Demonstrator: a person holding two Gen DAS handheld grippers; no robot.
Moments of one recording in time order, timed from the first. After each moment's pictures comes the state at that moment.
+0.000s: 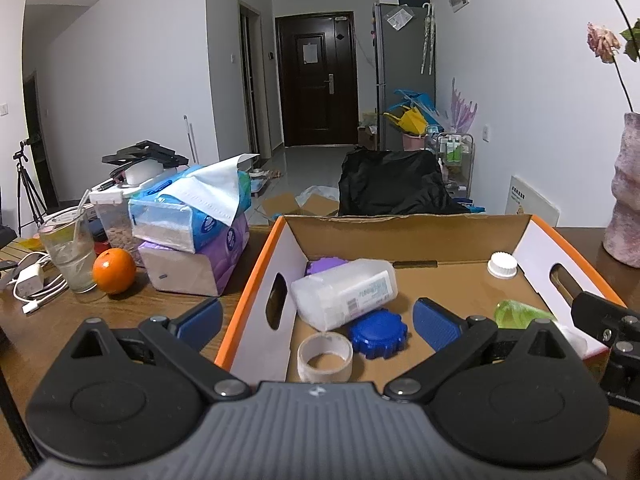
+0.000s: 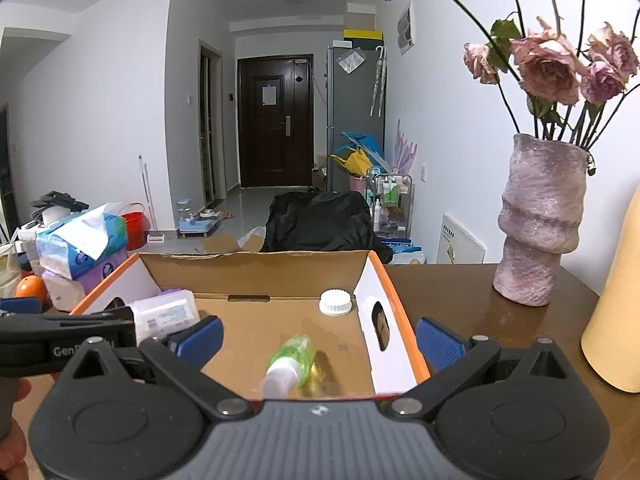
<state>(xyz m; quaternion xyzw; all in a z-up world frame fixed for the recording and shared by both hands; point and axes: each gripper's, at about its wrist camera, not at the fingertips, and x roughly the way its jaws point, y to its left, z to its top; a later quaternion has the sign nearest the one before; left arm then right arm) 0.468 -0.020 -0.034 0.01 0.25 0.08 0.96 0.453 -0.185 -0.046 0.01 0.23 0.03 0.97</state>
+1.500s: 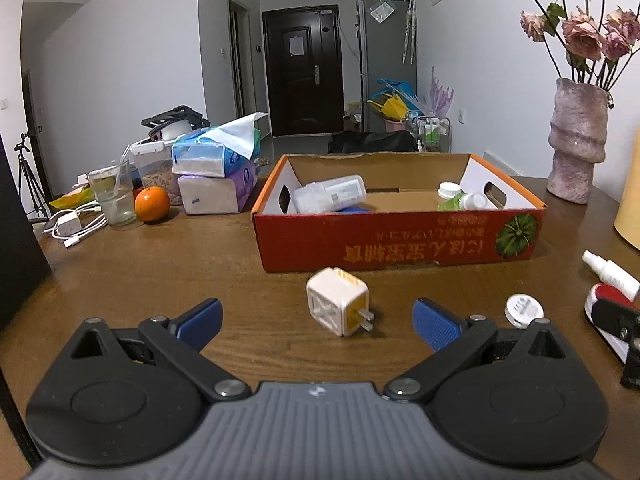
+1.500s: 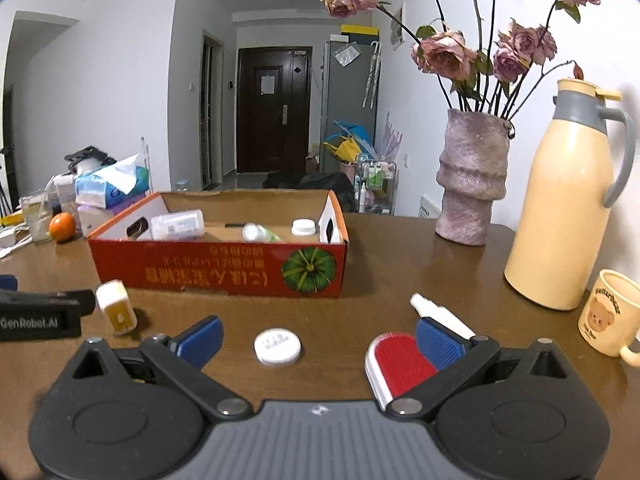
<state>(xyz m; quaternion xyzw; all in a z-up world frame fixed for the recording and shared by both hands) 0.304 -0.036 -0.052 0.02 0.27 0.06 0.96 0.291 -0.234 -0.068 -0.01 0.25 0.03 0.97</state>
